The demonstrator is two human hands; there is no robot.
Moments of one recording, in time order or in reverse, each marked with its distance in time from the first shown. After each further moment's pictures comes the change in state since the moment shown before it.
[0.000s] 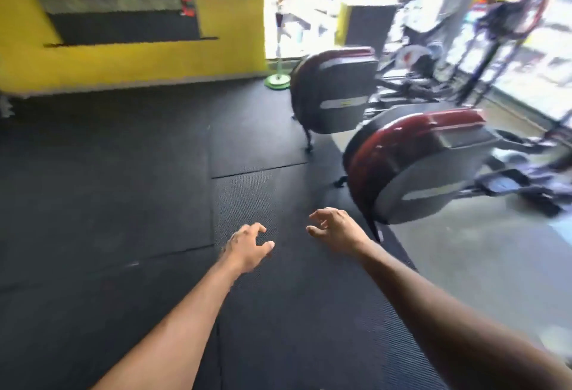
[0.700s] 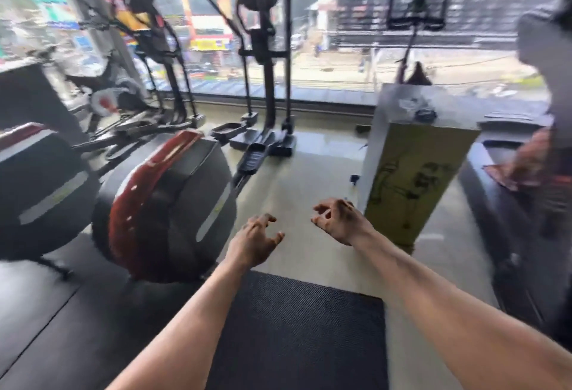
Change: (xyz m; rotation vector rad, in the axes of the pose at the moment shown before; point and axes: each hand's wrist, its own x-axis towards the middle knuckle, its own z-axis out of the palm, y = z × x) left_hand 0.073 0.526 0.223 0.208 -0.401 1.023; right_hand -0.233 0.341 -0.236 0.154 0.682 0.849
